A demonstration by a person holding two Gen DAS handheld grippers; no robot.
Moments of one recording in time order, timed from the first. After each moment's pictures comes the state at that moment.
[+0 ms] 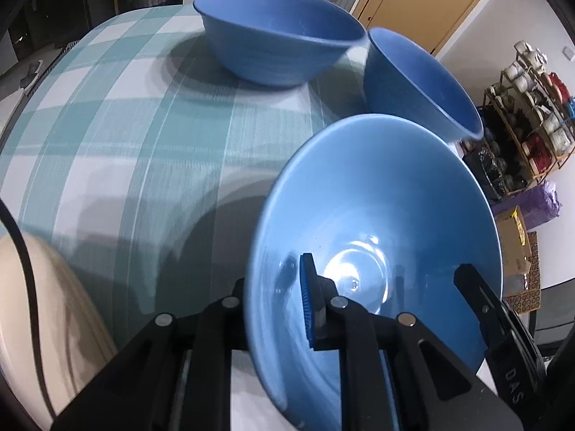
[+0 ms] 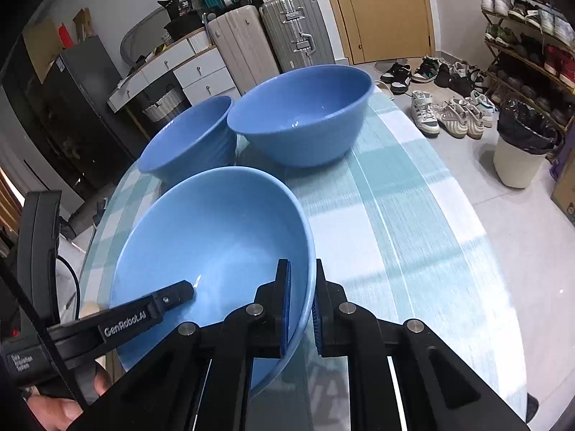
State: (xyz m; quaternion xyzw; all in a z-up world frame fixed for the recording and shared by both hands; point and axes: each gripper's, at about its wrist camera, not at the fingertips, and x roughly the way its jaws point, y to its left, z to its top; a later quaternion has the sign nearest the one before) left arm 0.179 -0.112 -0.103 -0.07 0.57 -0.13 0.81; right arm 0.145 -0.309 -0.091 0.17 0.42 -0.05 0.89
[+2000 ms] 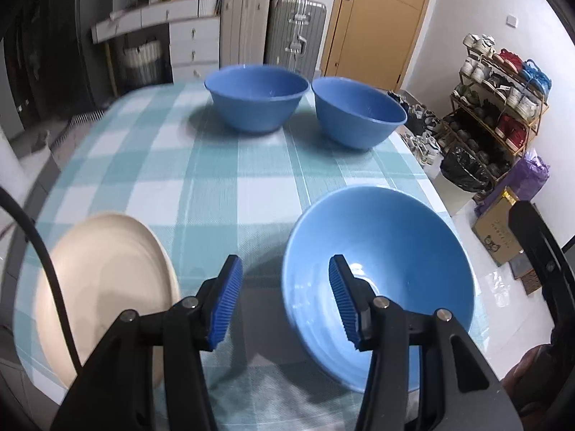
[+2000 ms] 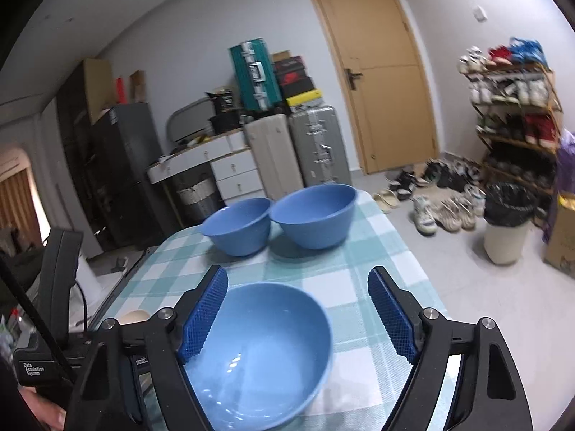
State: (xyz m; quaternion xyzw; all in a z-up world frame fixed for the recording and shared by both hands) left arm 0.067 -0.085 -0.042 -0.01 0.43 -0.15 0.89; right arm -0.005 -0.295 -0.025 0.12 0.19 -0.04 0.97
